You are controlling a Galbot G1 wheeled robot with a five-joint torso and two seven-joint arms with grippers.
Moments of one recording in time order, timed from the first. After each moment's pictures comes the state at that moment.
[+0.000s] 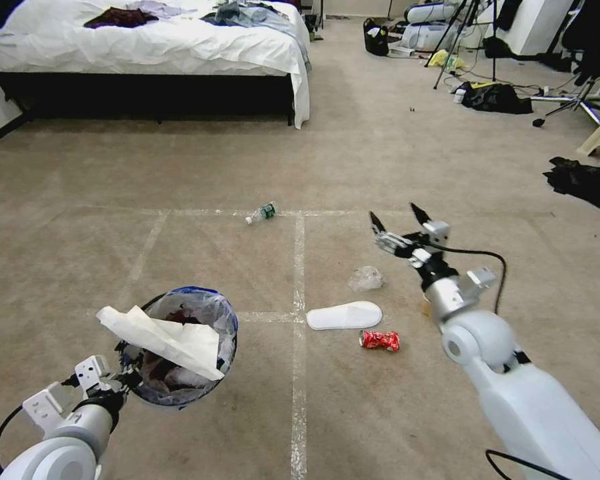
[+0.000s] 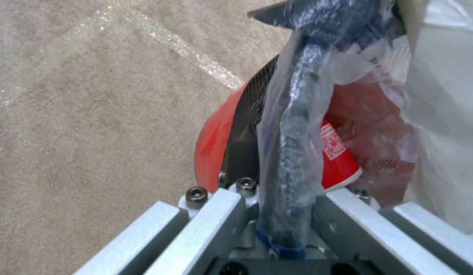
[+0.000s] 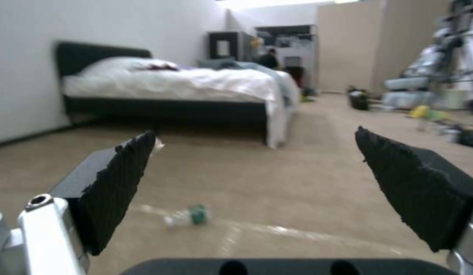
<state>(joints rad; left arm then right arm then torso) 1.62 -1.42 -0.88 -2.21 -0.85 0.66 -0.31 -1.09 1.01 0.36 1.91 0.52 0.05 0.06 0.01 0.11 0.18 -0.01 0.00</state>
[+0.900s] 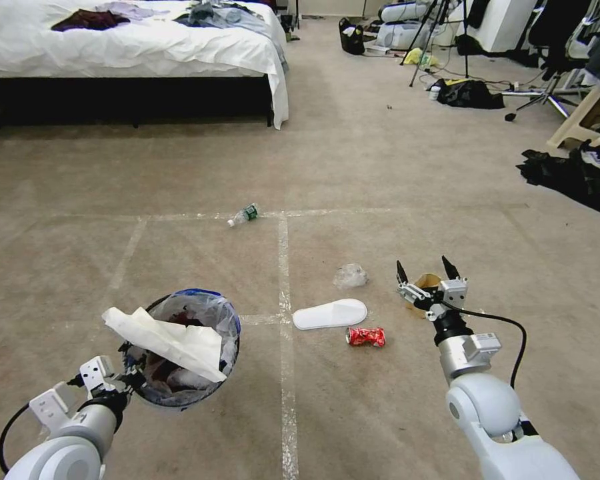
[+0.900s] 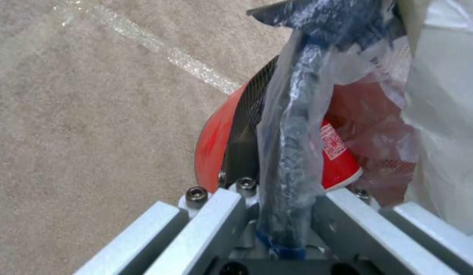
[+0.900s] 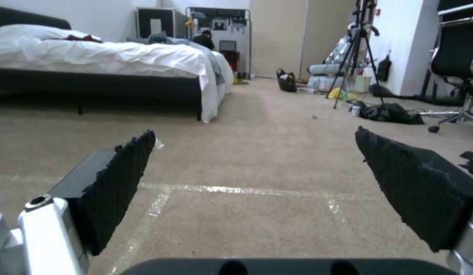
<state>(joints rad) 1.62 -1.42 -0.88 -2.20 -0.84 0.66 -0.31 -1.31 1.15 0.43 1.90 0.31 0.16 0.12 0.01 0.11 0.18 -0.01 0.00</state>
